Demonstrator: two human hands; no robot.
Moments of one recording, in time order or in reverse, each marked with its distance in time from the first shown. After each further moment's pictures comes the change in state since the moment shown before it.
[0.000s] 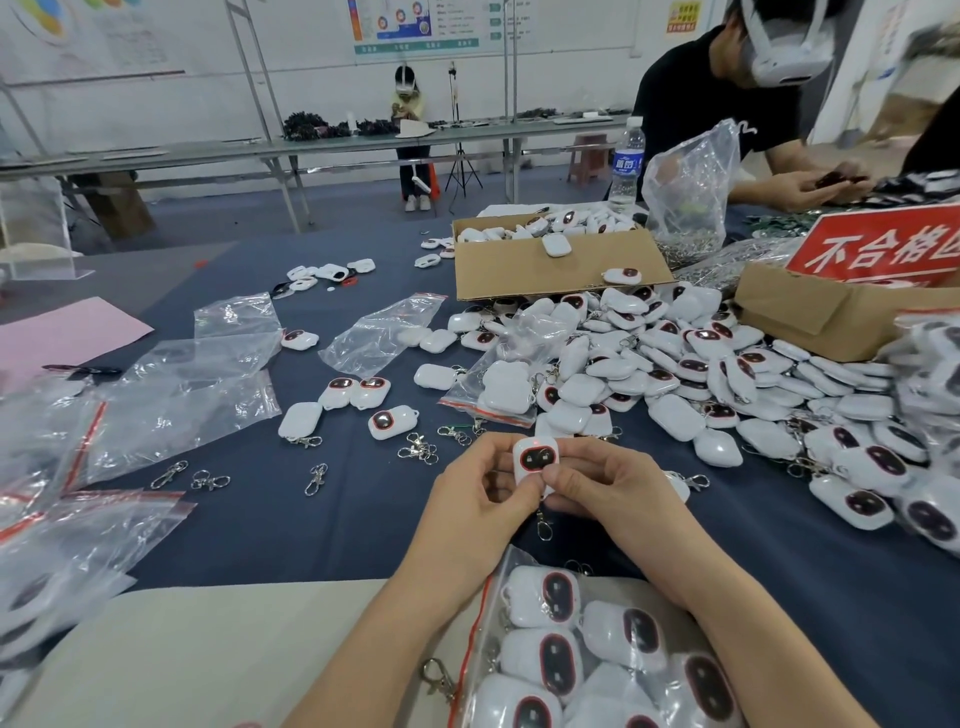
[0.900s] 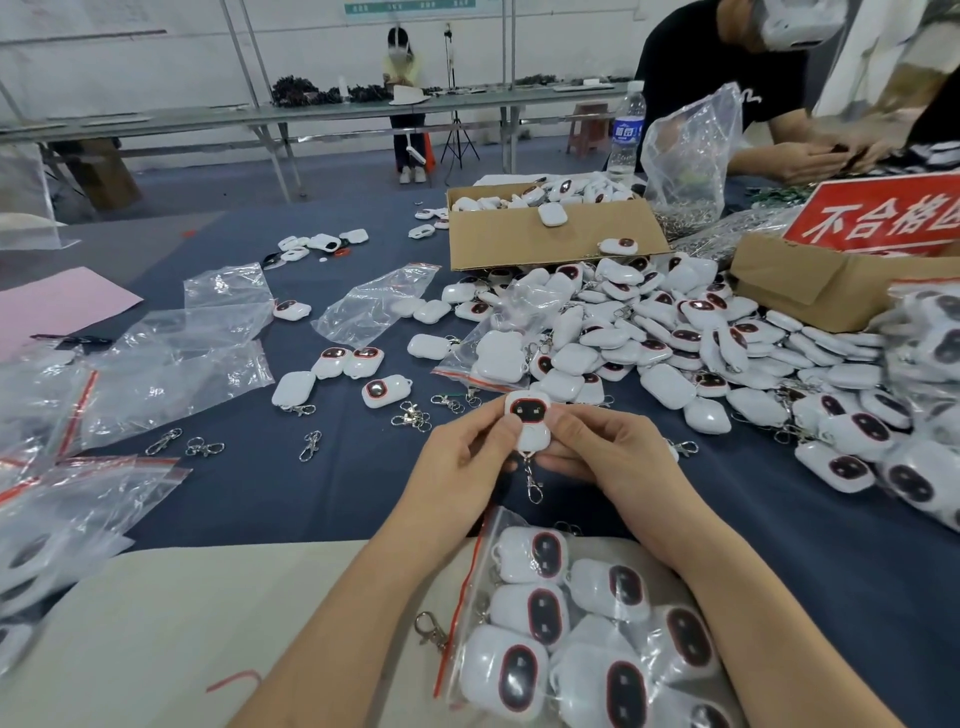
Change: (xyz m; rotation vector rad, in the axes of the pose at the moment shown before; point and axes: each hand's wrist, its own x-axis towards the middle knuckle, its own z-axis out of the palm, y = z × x) left_hand 0.000 0.005 -0.005 -0.014 -0.050 0.055; right_hand 0.004 0.006 -0.003 0.116 0.044 -0.016
